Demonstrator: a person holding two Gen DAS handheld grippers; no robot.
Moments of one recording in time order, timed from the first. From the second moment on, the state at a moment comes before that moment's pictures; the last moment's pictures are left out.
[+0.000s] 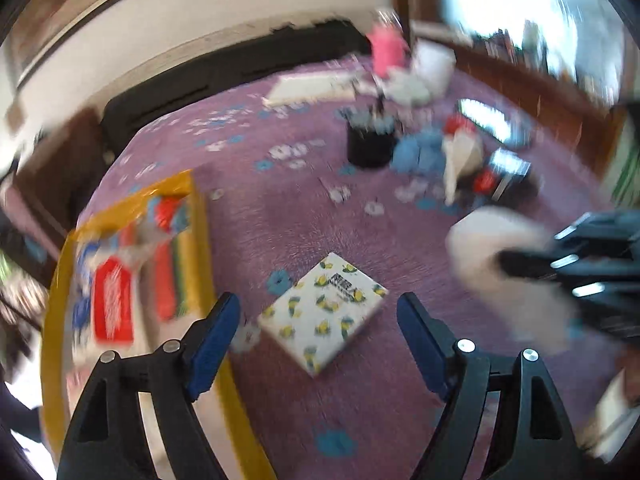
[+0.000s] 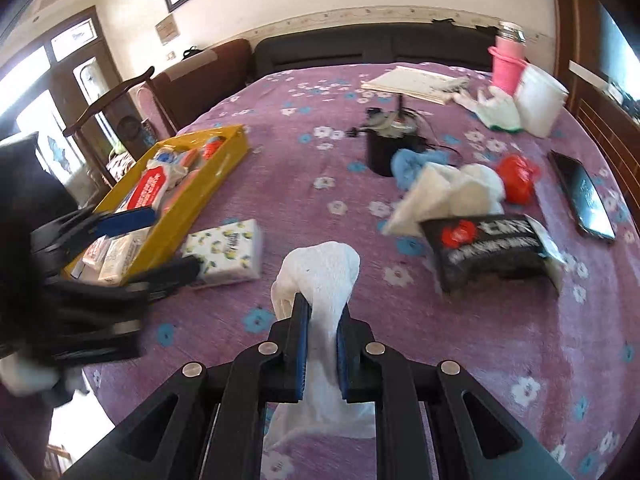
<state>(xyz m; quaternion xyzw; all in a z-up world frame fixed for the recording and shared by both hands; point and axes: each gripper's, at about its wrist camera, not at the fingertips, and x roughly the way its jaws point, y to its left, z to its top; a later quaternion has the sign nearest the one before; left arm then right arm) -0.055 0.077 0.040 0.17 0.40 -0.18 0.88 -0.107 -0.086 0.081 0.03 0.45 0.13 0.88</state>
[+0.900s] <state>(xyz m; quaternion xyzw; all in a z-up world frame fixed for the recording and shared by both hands) -0.062 0.270 0.083 -0.09 0.42 -0.06 0.90 -0.083 -0.050 0.107 0.09 0.44 0.23 0.86</state>
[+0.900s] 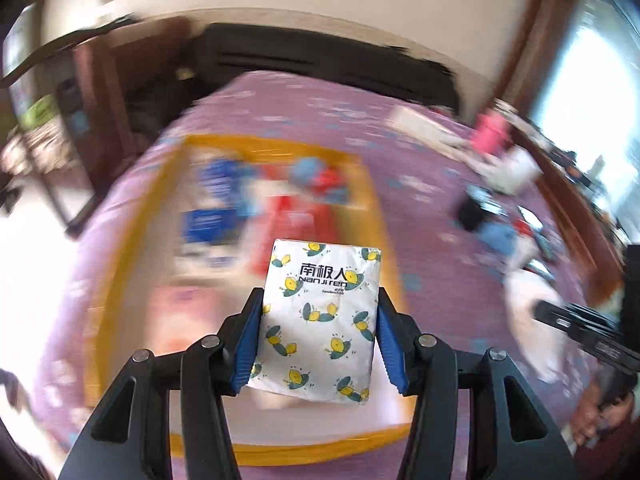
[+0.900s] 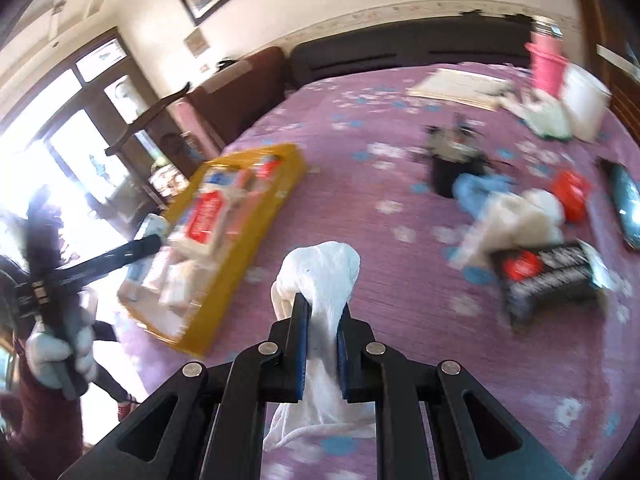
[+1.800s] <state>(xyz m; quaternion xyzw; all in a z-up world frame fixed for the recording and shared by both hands) -0.180 0.368 0.057 -0.24 0.37 -0.04 0.90 -0.028 0.158 0.106 0.01 0.44 0.28 0.85</state>
